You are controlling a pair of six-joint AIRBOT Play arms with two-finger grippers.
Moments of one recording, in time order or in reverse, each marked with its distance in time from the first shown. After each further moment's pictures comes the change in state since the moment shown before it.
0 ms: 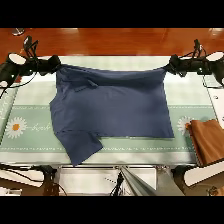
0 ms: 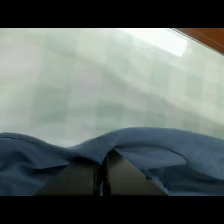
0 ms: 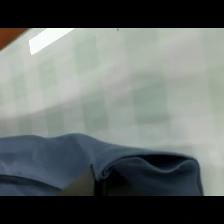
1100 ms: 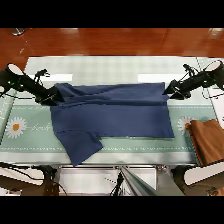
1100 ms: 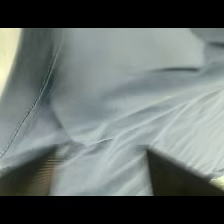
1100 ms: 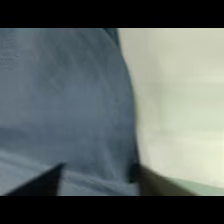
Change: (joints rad) left arm 0.093 -0.020 -0.110 0.227 -0.661 0.048; right arm -0.051 0.016 -0.121 -0.261 0.415 0.002
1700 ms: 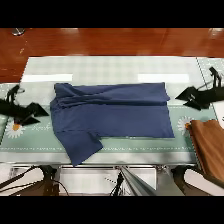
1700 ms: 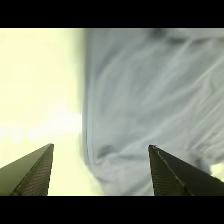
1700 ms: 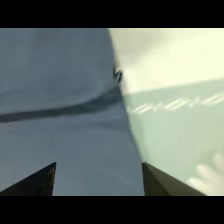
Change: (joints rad) left arm 0.303 0.446 -0.483 -0.010 0.068 0.045; right arm -0.141 0.550 -0.471 0.034 -0.142 -0.029
